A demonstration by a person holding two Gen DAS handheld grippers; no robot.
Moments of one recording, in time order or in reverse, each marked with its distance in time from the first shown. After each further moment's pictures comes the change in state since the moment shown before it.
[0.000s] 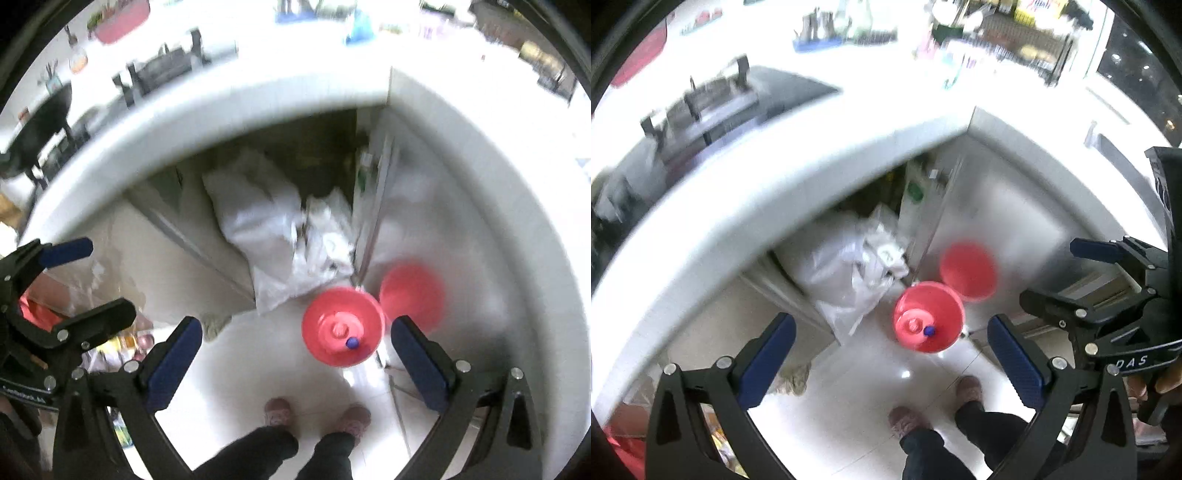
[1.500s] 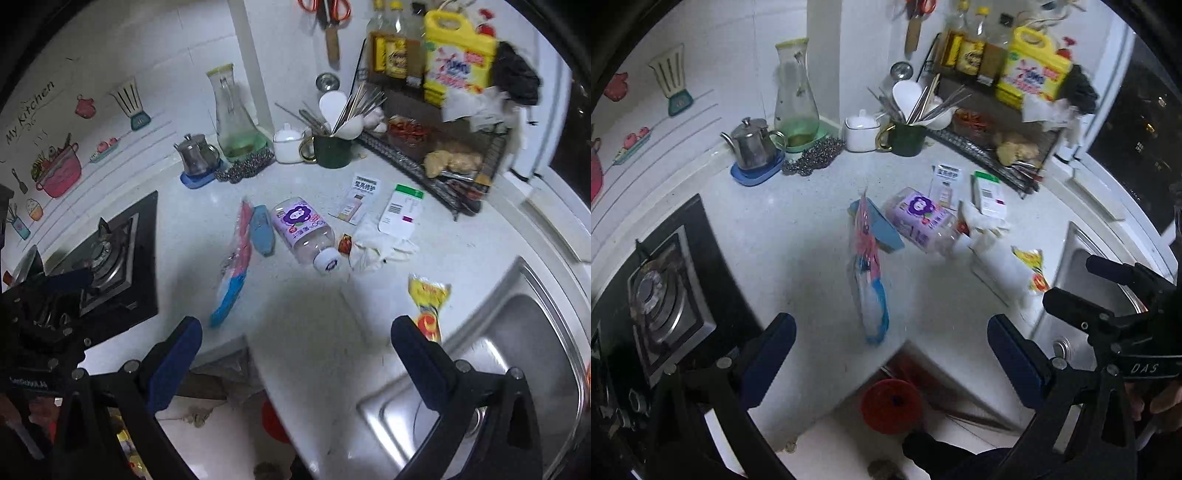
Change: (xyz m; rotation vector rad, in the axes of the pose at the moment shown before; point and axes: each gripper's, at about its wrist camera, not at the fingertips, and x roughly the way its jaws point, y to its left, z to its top) left arm -0.007 -0.078 0.297 0.021 -0.066 -0.061; right arm -0.152 -0.153 0.193 0.156 -0.183 -0.108
